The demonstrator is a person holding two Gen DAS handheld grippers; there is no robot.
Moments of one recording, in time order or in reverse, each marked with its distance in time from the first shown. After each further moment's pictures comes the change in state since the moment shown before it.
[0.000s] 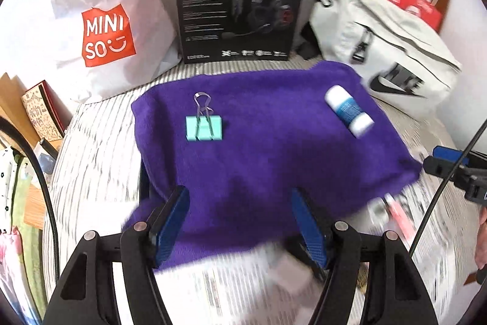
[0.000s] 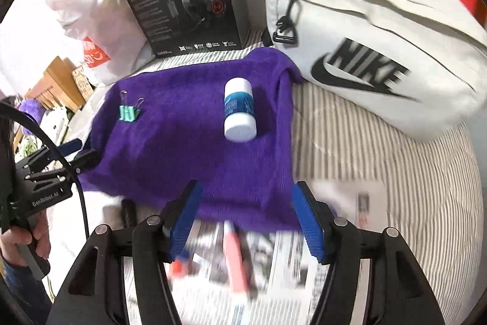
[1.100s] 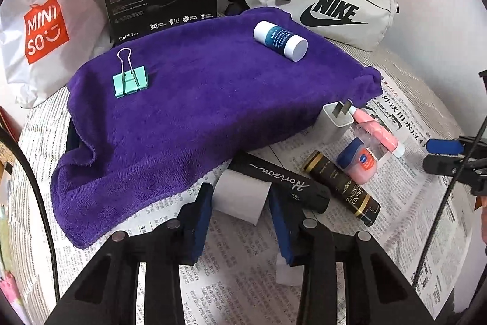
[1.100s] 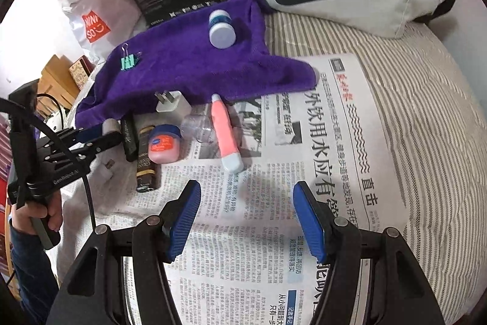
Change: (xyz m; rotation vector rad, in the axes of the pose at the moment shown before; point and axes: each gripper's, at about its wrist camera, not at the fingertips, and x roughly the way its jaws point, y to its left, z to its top) left arm 0.018 -0.030 -0.066 0.229 0.037 -0.165; right arm -0.010 -0.014 -0.114 0.110 0.051 -0.014
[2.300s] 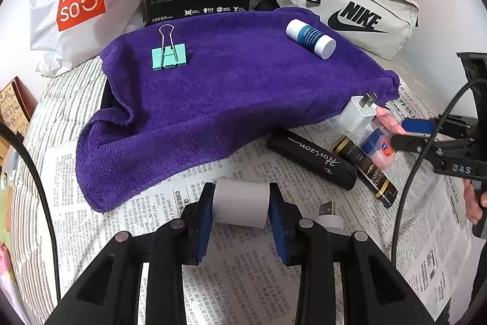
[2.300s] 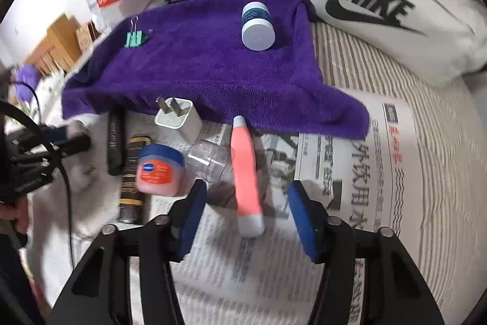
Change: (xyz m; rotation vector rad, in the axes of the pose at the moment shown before) left arm -0.009 0.026 -0.020 -0.094 -0.003 0.043; right arm 0.048 0.039 0.041 -0.246 -0.015 -0.074
